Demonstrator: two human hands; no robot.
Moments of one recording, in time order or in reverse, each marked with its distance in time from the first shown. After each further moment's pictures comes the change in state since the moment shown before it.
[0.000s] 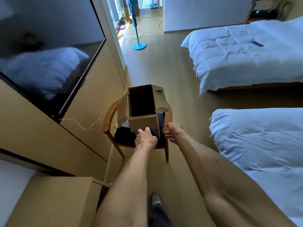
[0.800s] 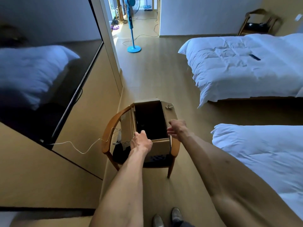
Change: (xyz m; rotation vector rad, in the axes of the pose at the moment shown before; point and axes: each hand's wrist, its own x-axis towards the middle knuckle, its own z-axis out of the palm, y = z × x) left_hand 0.186 -0.044 -0.082 -0.012 0.012 0.081; right_hand 0.081 -0.145 0.110 -0.047 0.068 -0.102
